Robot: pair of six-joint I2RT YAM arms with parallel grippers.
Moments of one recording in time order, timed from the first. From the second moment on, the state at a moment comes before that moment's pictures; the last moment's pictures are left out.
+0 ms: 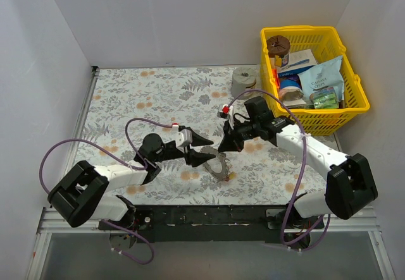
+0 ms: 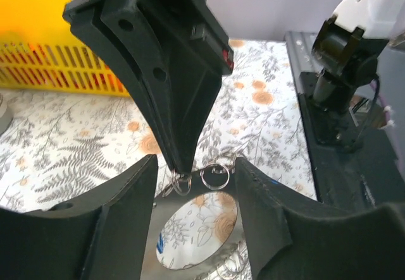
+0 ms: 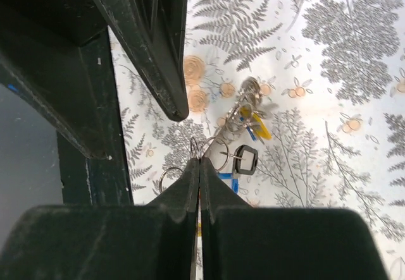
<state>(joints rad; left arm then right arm) -0.69 1.33 0.37 1.13 0.75 -0.11 0.58 1.37 0.94 -0.39 -0.88 -0.26</state>
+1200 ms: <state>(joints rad) -0.69 1.42 0.46 0.87 0.71 0.06 0.74 1.42 1.08 -0.52 -0.40 -0.39</state>
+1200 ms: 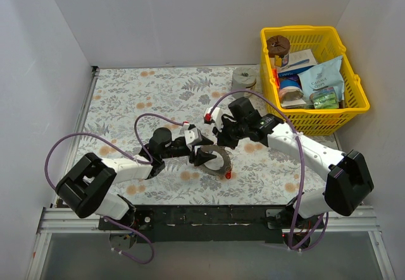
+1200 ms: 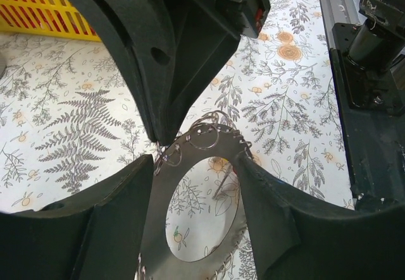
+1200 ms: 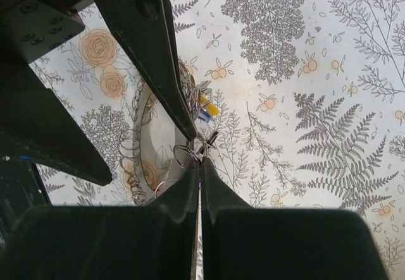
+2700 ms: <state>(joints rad) -0.72 1.56 0.54 0.93 0.83 0.00 0.78 1.35 1.02 -0.66 -0.41 -0.40</state>
